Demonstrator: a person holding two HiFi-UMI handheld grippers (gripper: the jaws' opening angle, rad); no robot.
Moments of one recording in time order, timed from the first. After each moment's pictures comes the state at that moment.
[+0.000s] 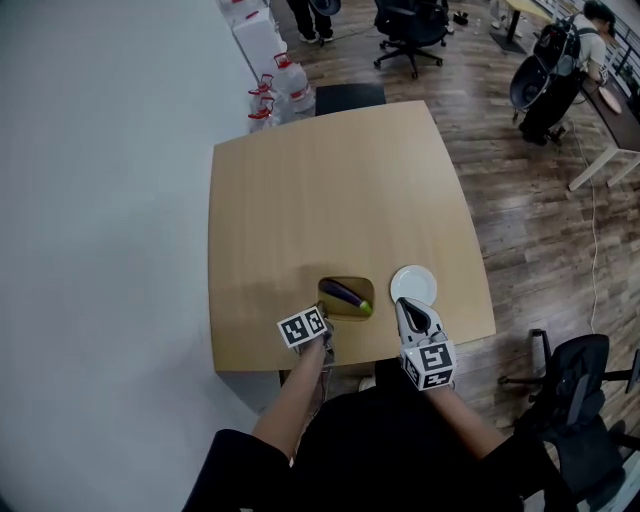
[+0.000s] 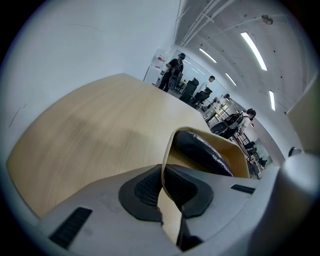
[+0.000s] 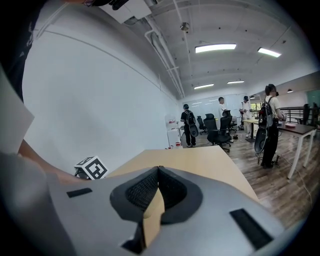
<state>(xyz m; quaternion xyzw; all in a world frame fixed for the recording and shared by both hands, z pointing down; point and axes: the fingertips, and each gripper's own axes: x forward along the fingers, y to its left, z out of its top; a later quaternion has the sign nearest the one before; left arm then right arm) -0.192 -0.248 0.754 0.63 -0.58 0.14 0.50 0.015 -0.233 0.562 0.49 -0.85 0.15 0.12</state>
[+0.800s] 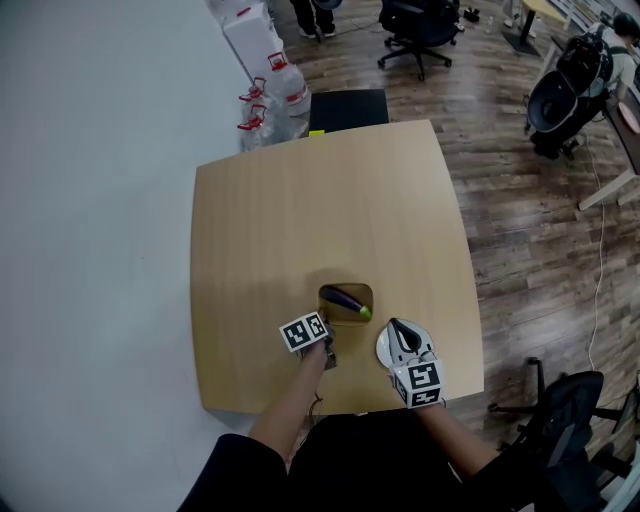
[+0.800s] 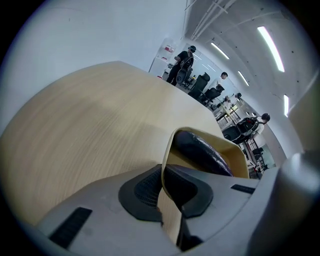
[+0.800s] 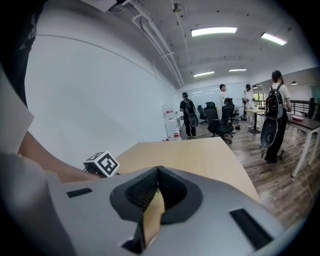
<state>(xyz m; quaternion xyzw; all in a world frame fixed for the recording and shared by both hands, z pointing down) -0.145 -0.390 0.809 0.58 -0.59 0.15 0.54 0.047 -0.367 0.616 0.47 -0.85 0.20 0.16</state>
